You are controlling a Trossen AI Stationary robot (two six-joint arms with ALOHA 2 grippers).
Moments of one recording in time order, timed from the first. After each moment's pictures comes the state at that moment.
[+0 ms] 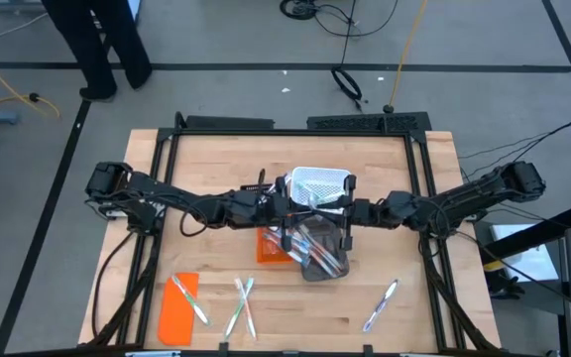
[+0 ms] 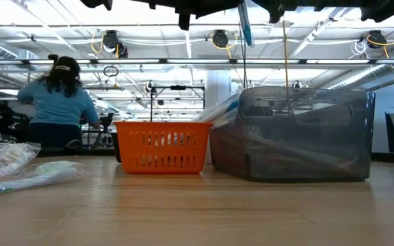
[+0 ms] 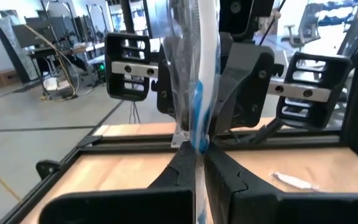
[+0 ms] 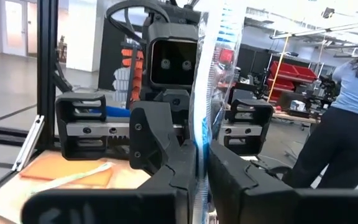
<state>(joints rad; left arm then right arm) -0.14 1.64 1.04 0.57 -0.23 0.11 0.20 1.21 0.59 0.76 0.25 -0.20</state>
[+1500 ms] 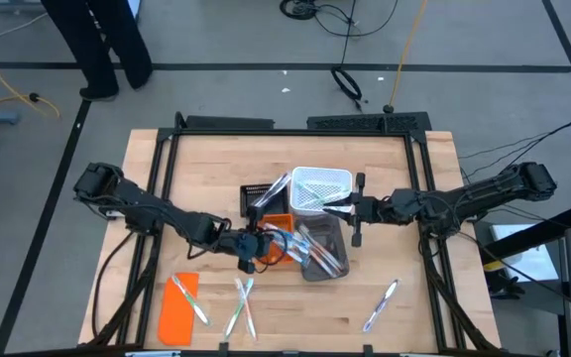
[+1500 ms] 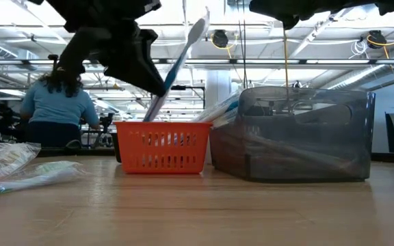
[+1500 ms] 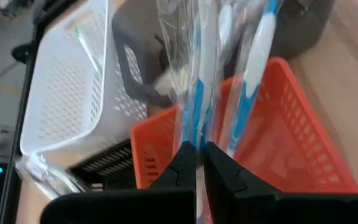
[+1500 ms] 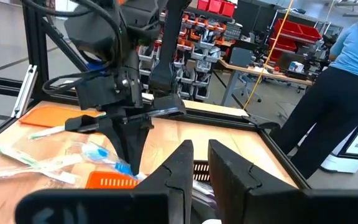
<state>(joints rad) -0.33 1.56 0.93 -0.18 -0.44 0.23 0.20 1.04 0.59 0.39 0.29 -0.17</state>
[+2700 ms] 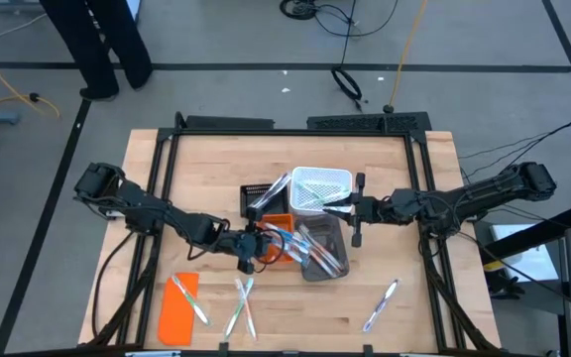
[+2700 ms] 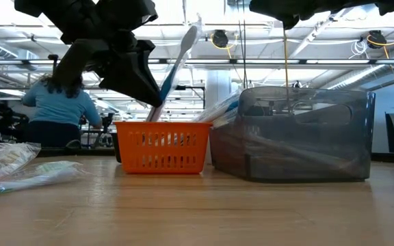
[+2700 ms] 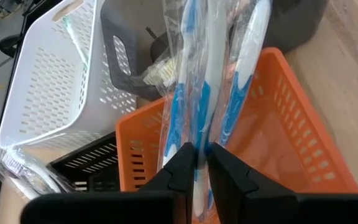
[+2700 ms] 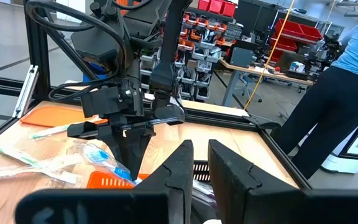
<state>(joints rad) -0.32 1.57 0.87 -0.10 -0.42 0.21 0.20 1.04 0.59 0.38 0.29 -0.17</state>
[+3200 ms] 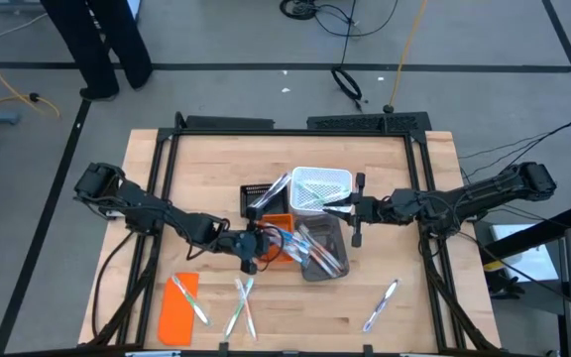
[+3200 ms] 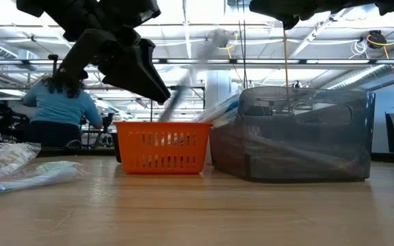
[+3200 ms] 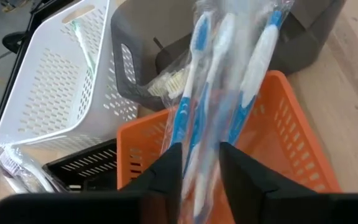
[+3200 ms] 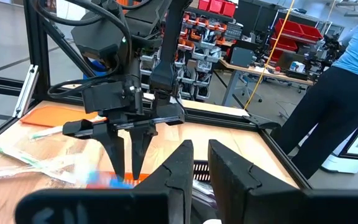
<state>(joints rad) -0.32 1.57 0.87 -0.06 -0.42 0.15 0.20 1.04 0.59 0.38 0.29 -0.17</state>
